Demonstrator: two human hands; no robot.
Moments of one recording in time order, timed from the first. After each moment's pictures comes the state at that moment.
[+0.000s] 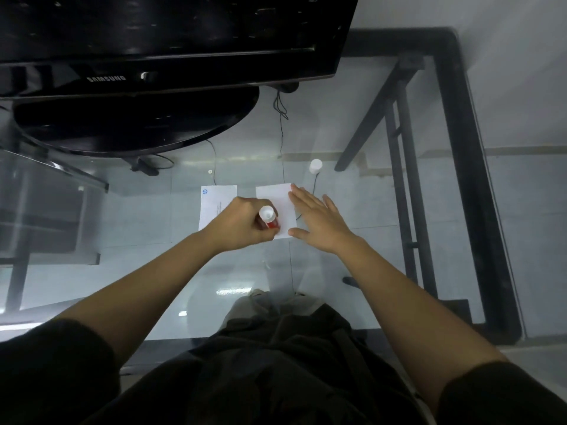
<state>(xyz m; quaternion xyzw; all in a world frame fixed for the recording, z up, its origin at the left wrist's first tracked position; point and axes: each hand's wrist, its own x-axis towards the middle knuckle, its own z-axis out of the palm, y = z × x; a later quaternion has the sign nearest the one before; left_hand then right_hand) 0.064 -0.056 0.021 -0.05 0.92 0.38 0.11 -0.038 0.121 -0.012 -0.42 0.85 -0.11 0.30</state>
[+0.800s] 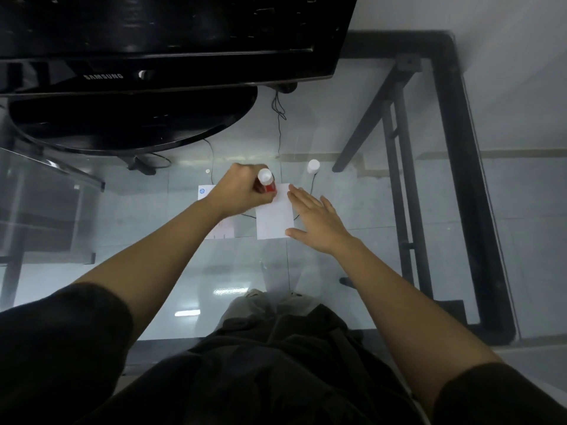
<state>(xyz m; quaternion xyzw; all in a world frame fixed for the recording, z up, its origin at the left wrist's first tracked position) 0.015 -0.073 0.025 -0.10 0.93 0.34 0.07 -0.038 0.121 -0.015 -0.41 0.85 -0.11 0.29</state>
